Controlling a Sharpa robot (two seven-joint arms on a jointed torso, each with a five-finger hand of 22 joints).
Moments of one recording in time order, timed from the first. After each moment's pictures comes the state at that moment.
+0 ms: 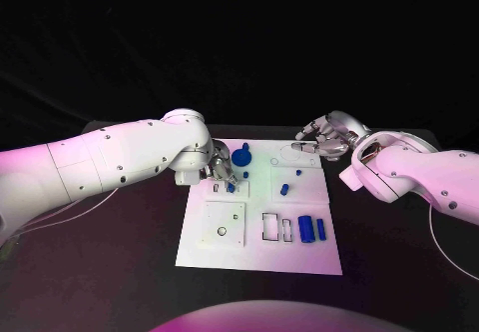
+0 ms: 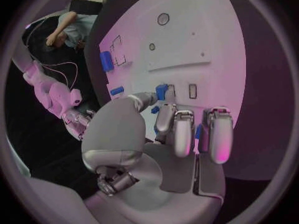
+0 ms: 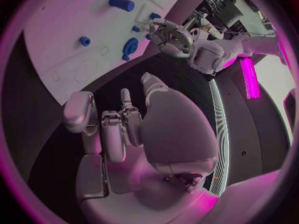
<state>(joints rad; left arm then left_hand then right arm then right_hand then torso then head) 1.35 -0.57 -0.09 1.35 -0.92 0.34 -0.69 1.16 -0.11 0.59 0.22 0.39 0.76 0.06 0.74 0.82 1.34 -0.02 1.36 1.22 1.47 -0.07 1.57 1.31 0.02 1.47 0.04 1.54 1.31 1.33 -0.89 -0.16 1.60 -0.89 -0.48 -0.14 1.34 -0.18 0.14 0.29 0.27 0.91 0.13 0.24 0.41 1.44 0.05 1.41 1.31 1.47 -0.01 1.55 1.31 0.09 1.35 0.09 1.11 1.24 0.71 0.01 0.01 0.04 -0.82</state>
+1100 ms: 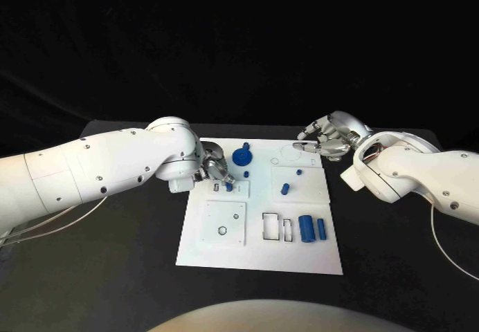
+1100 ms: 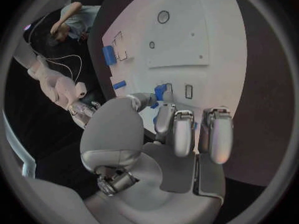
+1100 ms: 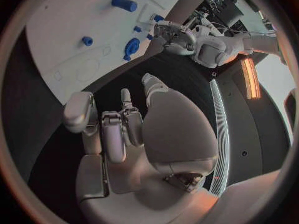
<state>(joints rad) 1.32 -0.67 -0.09 1.45 -0.94 0.18 -0.62 1.14 -0.13 0.62 0.24 0.45 0.75 0.05 0.83 0.92 1.36 -0.03 1.36 1.22 1.47 -0.07 1.57 1.31 0.02 1.47 0.04 1.55 1.31 1.33 -0.90 -0.16 1.59 -0.89 -0.48 -0.14 1.33 -0.17 0.14 0.29 0.28 0.91 0.13 0.25 0.41 1.44 0.05 1.41 1.31 1.47 -0.01 1.55 1.31 0.09 1.35 0.09 1.11 1.23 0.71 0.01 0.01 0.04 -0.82</state>
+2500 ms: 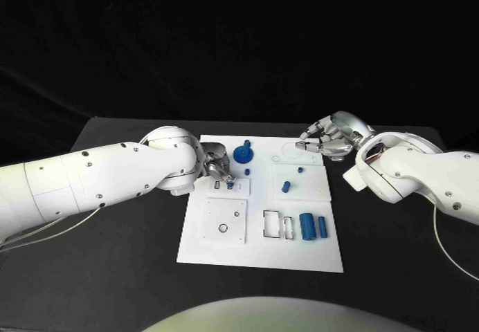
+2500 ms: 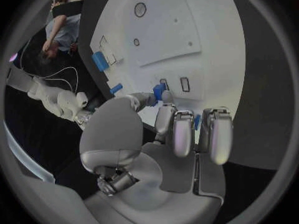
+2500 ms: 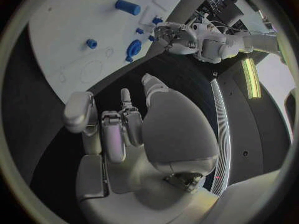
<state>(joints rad) 1.28 -0.69 -0.09 1.50 -1.15 0.11 -0.54 1.12 -0.15 0.62 0.24 0.44 0.77 0.05 0.83 0.92 1.37 -0.03 1.36 1.23 1.47 -0.07 1.57 1.31 0.02 1.47 0.04 1.56 1.31 1.32 -0.90 -0.16 1.59 -0.89 -0.48 -0.14 1.33 -0.17 0.14 0.29 0.28 0.91 0.13 0.25 0.41 1.44 0.05 1.41 1.31 1.47 -0.01 1.55 1.31 0.09 1.35 0.09 1.11 1.23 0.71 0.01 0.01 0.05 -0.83</state>
